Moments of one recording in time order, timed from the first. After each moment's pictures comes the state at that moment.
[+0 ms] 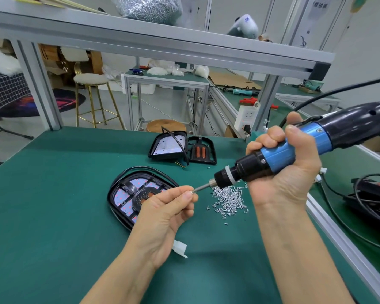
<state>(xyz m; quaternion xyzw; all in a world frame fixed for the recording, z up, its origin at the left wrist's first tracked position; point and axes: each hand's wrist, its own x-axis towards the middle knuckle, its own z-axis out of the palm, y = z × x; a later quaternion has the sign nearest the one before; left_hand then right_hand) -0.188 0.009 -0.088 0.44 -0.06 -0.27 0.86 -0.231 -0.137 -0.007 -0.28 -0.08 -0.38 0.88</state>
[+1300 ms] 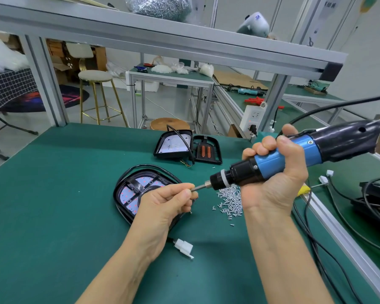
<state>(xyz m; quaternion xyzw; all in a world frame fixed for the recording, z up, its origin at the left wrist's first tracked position) -0.170 0.017 -0.103 0.50 -0.13 -0.20 0.83 -0.213 -0.120 -0.023 -0.29 -0.04 -0.44 0.85</state>
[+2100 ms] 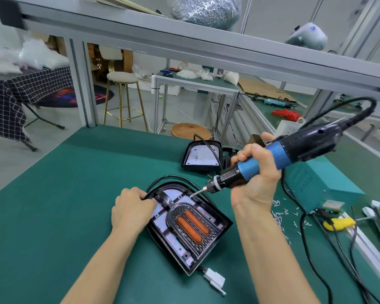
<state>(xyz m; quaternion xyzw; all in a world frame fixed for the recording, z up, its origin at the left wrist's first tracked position) -0.061 0.078 -0.143 0.90 0.07 -0.05 0.43 -0.116 -0.096 -0.051 -0.36 -0.01 -0.43 0.83</state>
